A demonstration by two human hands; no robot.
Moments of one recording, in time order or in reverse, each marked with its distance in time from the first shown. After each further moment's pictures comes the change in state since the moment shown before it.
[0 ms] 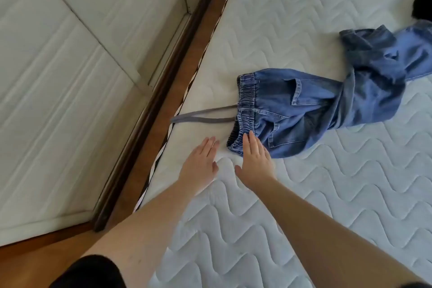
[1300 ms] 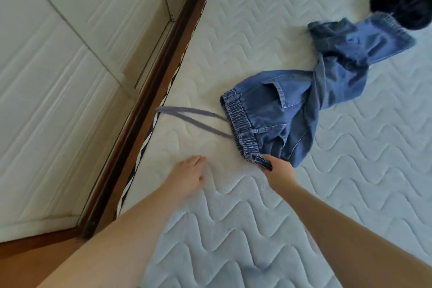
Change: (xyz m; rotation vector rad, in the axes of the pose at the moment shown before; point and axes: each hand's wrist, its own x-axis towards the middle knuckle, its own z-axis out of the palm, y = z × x) left_hand -0.052 0.023 0.019 0.007 -0.231 0.001; right_hand -0.087 0.092 0.023 0.462 0.080 0.263
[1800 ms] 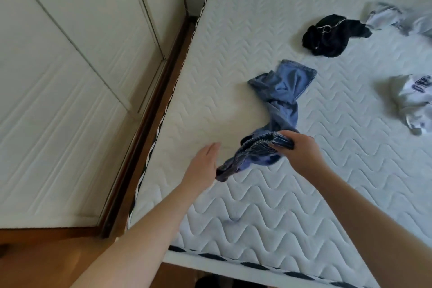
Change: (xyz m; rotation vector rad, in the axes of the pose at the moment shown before) left_hand -0.183 0.170 -0.138 -0.366 0.372 0.121; right_hand -0.223 -0.030 -0.251 0.214 0.269 -0.247
